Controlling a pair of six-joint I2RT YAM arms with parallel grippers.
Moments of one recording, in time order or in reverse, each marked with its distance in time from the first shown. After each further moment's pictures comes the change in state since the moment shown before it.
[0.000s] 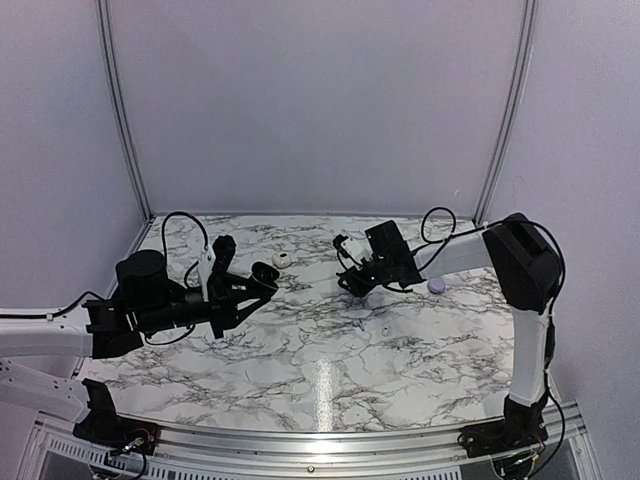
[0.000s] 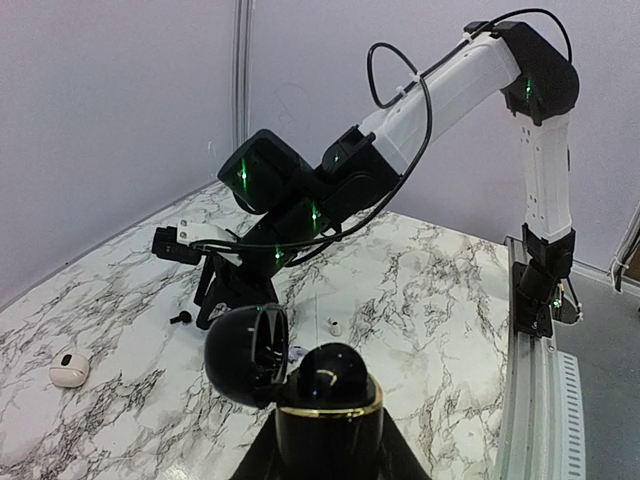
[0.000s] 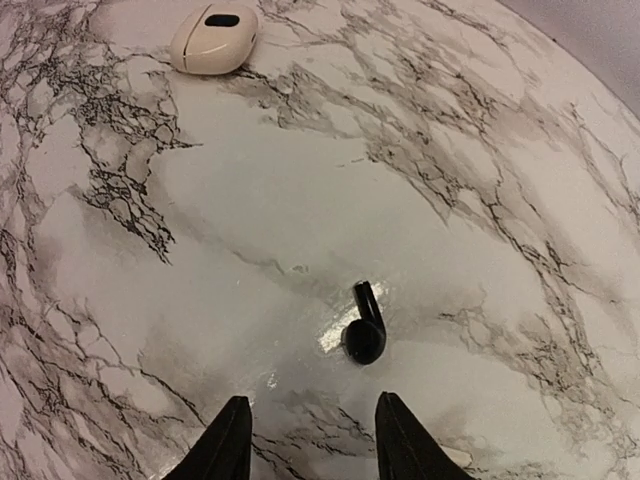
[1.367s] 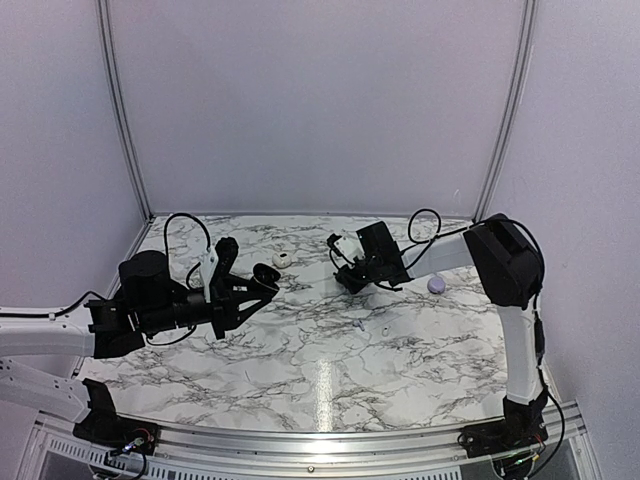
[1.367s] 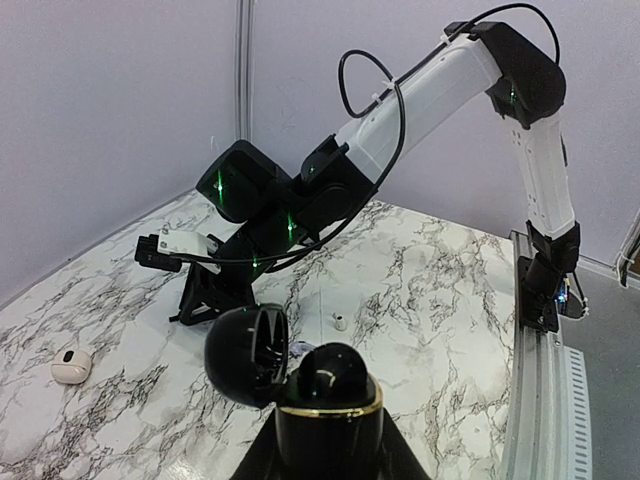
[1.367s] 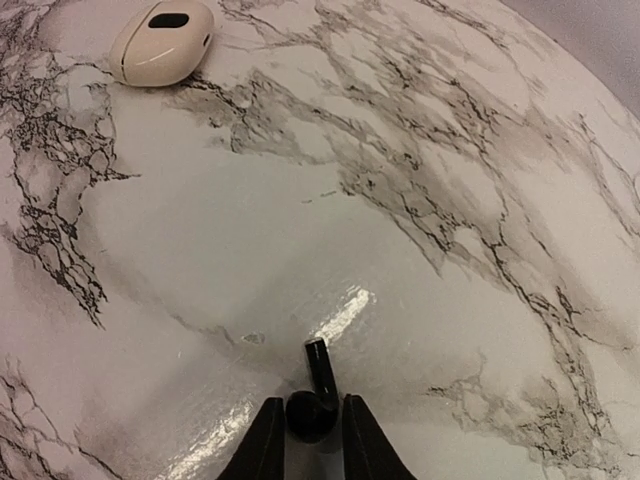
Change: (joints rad) left arm 0.000 0.013 0.000 0.000 -0.008 0.011; right arm -0.001 0.147 0.123 0.023 0.047 -0.019
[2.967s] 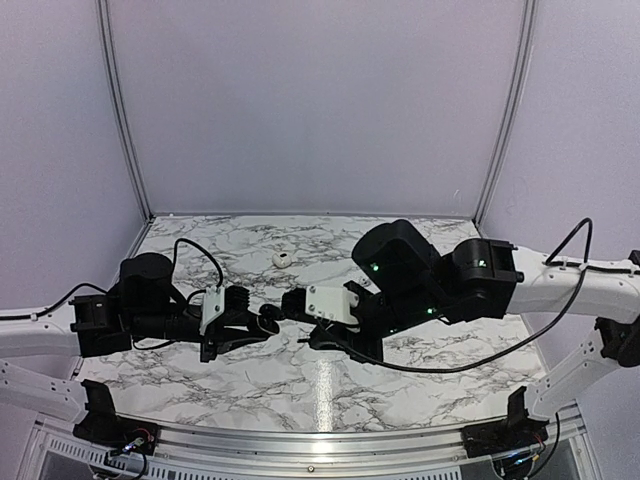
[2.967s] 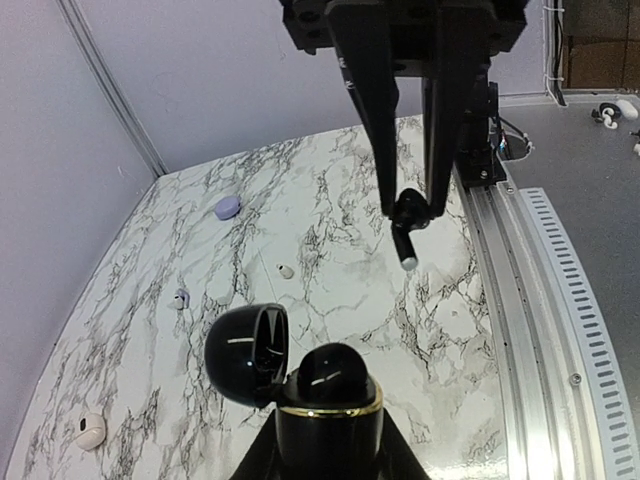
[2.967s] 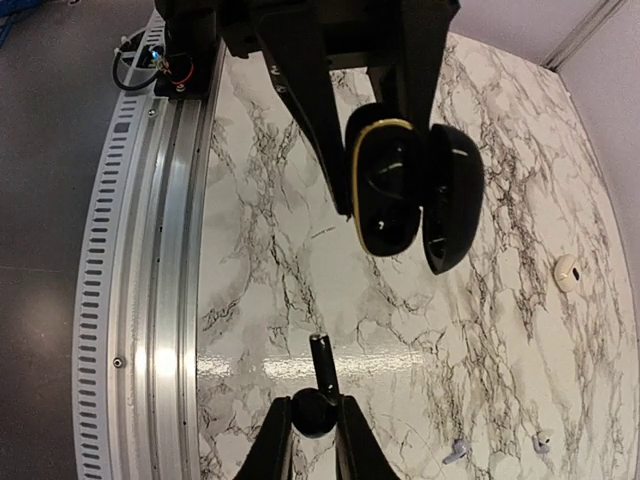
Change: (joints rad) left arm -0.075 -0.083 0.067 -0.348 0.143 0.471; right arm 0.679 -0.780 -0.075 -0.710 0.011 -0.142
